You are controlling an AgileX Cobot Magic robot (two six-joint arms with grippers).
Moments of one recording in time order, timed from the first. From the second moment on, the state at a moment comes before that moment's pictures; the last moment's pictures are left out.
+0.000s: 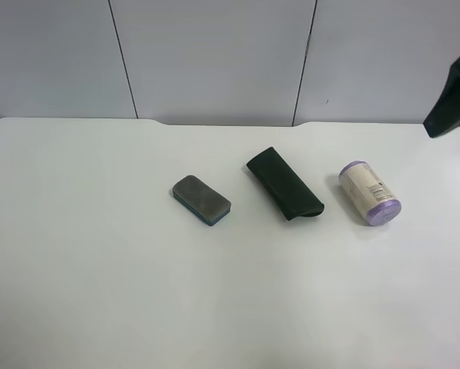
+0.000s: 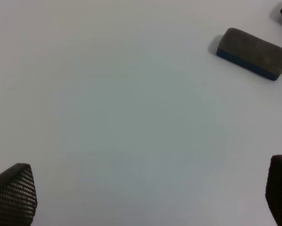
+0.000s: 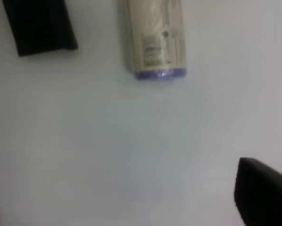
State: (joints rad) left arm -0.15 -0.01 -0.51 -0.05 1.06 0.01; right arm 0.00 1.14 -1.11 0.17 1.21 -0.26
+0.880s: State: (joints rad) left arm -0.15 -0.01 -0.51 -0.05 1.06 0.01; right arm 0.00 0.16 -0.54 0.17 1.13 -0.19
